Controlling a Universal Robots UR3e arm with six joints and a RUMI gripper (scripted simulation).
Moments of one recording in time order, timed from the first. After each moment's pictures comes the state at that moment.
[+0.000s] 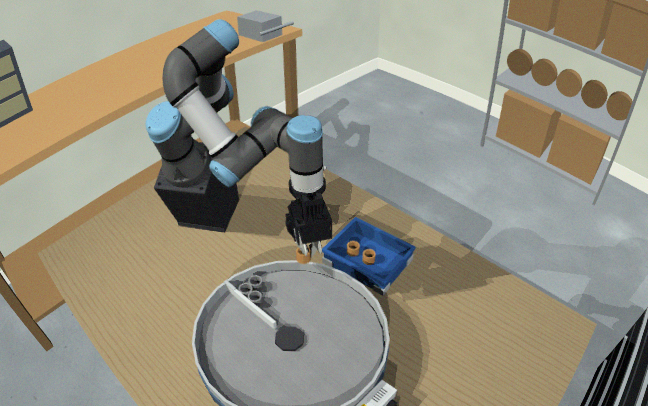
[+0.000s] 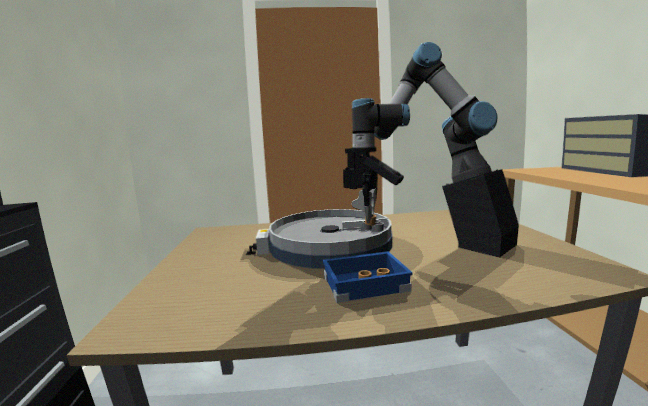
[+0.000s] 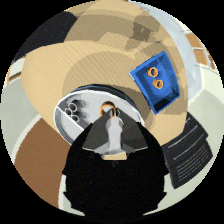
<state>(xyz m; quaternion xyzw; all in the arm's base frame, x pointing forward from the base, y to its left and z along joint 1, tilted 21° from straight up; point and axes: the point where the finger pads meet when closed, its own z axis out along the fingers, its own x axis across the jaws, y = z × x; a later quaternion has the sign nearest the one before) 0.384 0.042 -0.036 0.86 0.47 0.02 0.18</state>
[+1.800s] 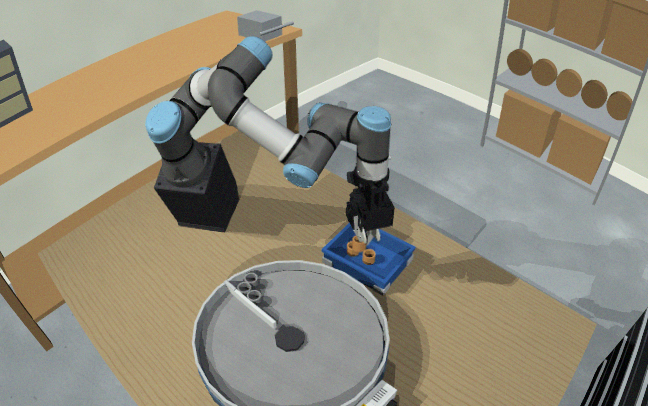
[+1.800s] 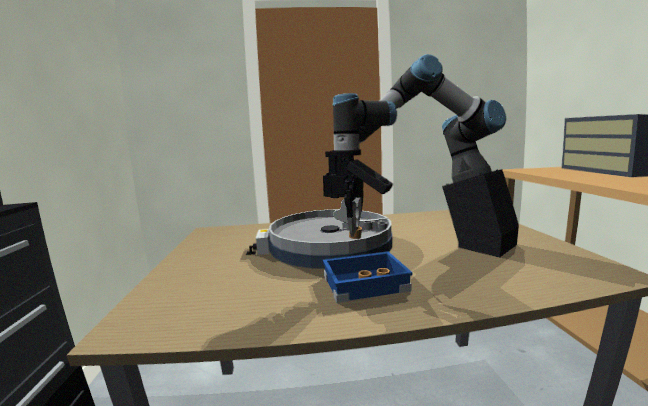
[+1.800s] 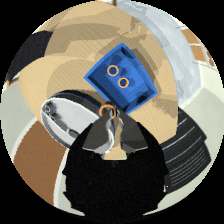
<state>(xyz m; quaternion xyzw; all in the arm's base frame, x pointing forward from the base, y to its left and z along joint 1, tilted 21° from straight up) 0.457 0.151 -0.057 0.87 0.47 0.02 0.18</state>
